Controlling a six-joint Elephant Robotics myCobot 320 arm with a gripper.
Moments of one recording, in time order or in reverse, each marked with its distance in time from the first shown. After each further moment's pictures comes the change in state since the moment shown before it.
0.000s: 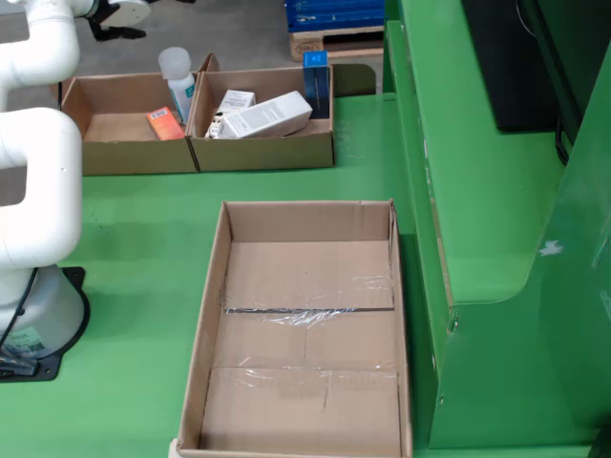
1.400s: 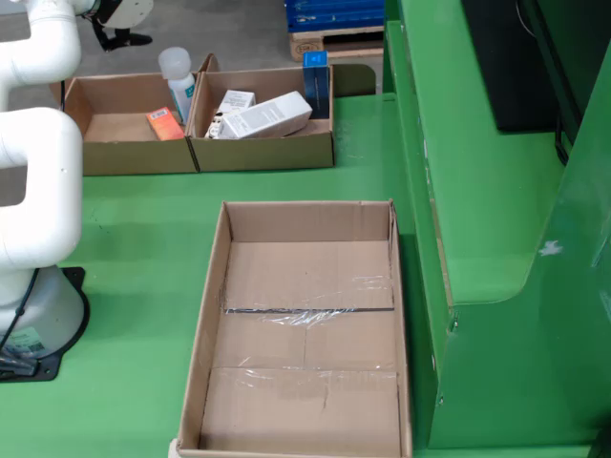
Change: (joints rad) arm -0.005 -0.011 -0.002 0.000 0.000 -0.246
